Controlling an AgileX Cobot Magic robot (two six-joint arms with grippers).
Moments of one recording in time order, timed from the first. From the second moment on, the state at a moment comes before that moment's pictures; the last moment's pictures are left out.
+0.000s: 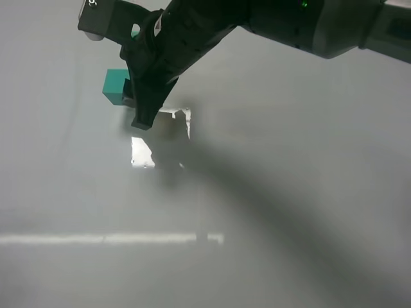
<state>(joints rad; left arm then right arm) 0.04 -0.01 -0.50 -0.06 1.05 -0.03 0.89 1.90 -2.00 -0.15 0.73 -0.81</state>
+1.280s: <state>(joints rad) 0.04 -0.01 -0.50 -0.06 1.05 -0.03 0.88 1.98 -2.00 -0.06 0.69 -0.91</state>
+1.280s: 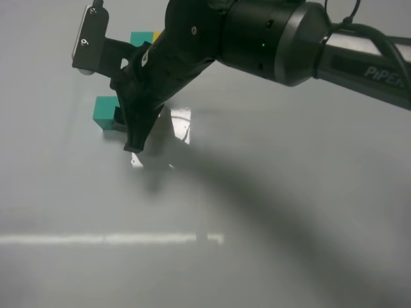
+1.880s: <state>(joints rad) 0.04 -0.01 -0.50 -0.06 1.05 -0.03 0.88 1.97 -2.00 -0.06 0.69 -0.89</state>
